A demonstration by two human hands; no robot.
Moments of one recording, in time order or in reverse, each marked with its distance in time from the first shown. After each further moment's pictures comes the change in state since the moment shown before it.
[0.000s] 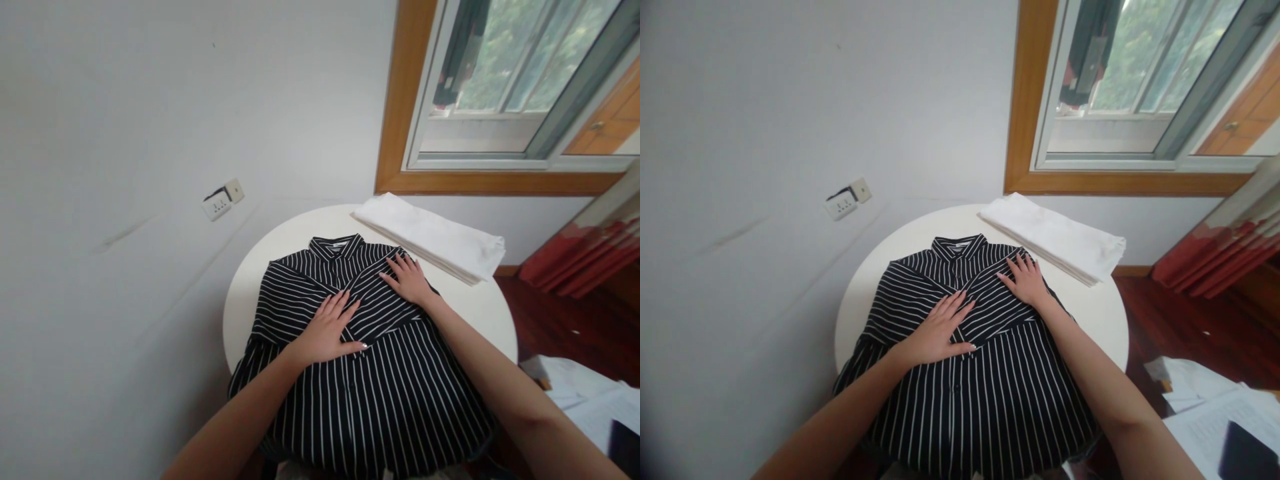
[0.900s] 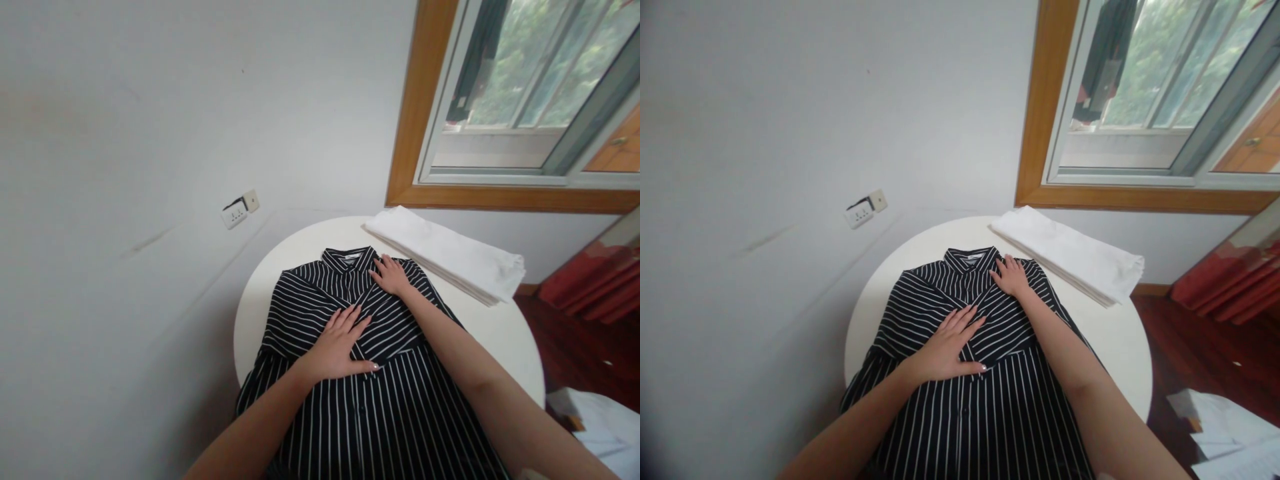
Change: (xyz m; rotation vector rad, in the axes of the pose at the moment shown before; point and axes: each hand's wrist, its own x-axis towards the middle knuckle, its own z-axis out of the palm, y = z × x) left_hand -0.002 0.001 -0.004 -0.052 -0.028 -0.032; right_hand 0.083 -0.044 0.026 0.029 -0.035 -0.054
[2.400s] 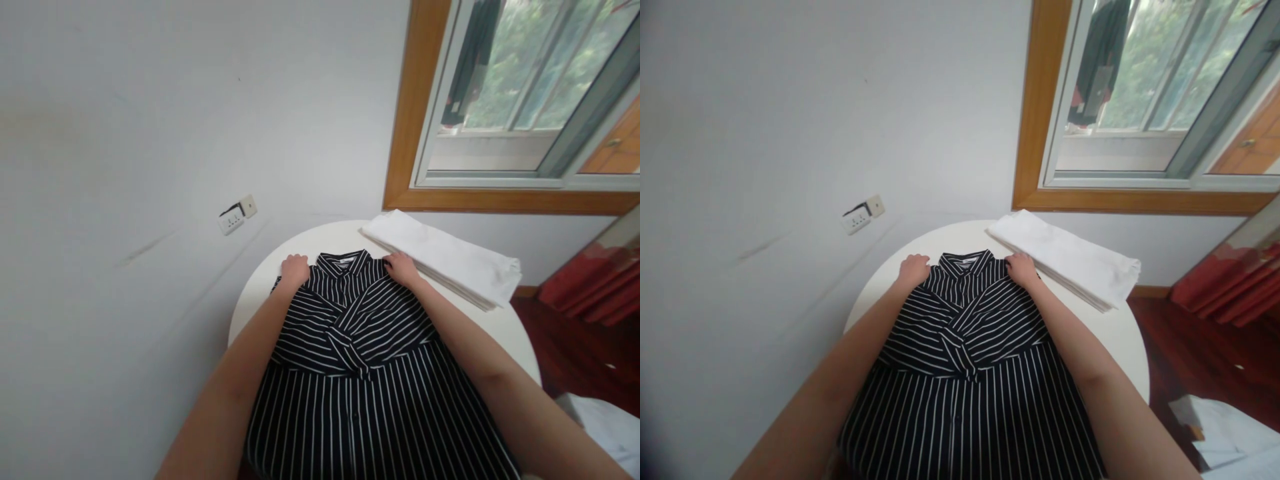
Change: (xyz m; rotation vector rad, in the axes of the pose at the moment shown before) left_hand 0.094 -0.151 -0.094 0.453 0.214 -0.688; right_hand 0.022 0.043 -0.038 -0.052 0.088 -0.060
